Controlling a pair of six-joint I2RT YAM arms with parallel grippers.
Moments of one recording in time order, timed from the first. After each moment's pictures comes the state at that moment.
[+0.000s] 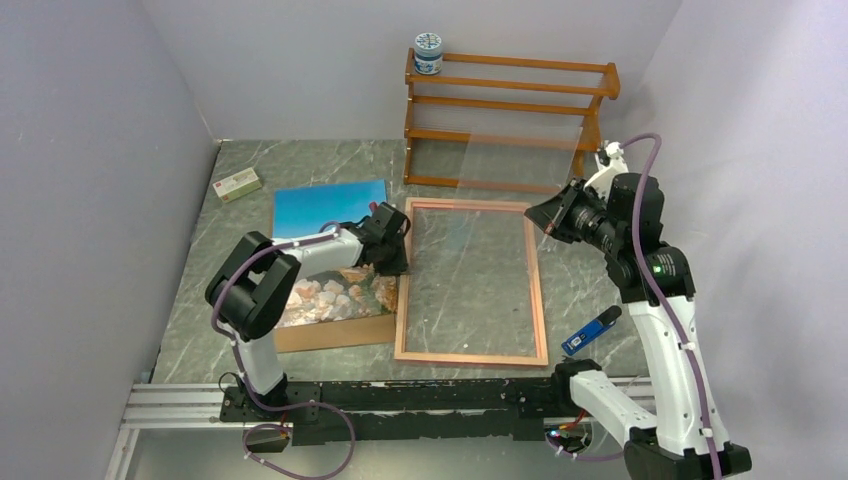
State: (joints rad) left arm -0.67 1.83 1.10 -0.29 0.00 -0.76; right arm 0.14 0.89 1.26 -0.77 -0.28 0.56
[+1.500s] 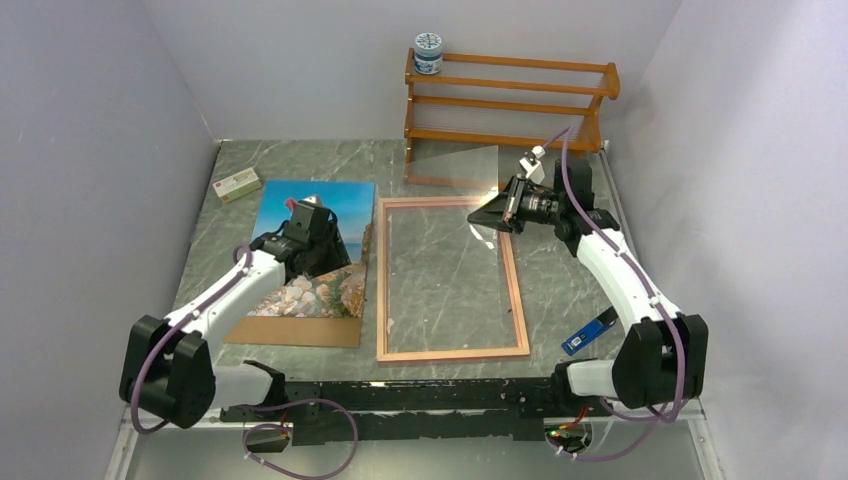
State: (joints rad) left arm -0.39 1.28 0.87 -0.53 -0.09 -0.69; right arm 0.14 1.30 1.02 -0.26 -0.91 0.83
